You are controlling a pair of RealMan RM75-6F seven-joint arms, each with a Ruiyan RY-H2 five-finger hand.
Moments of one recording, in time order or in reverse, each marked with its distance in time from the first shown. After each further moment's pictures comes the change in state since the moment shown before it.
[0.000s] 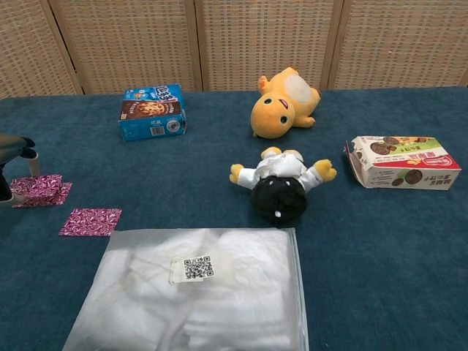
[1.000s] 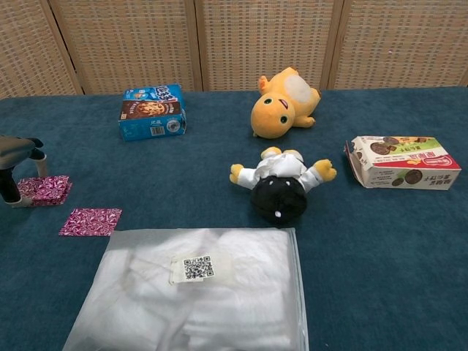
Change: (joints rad) left arm 0.003 -0.044 0.001 0.056 0.040 0.000 -0.002; right arm 0.001 0.001 0.001 0.001 0.005 -0.004 0.003
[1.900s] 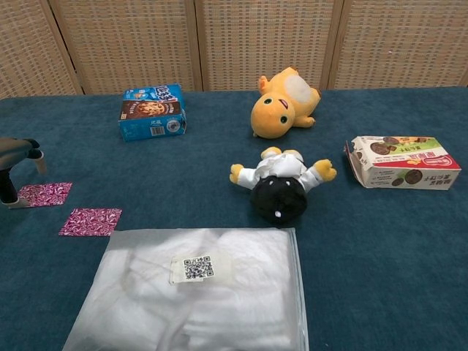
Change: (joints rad) left arm 0.007 -0.009 -0.008 0.024 -0.007 -0.012 0.007; right arm 0.001 -0.002 -0.001 -0.001 0.000 -0.001 -0.006
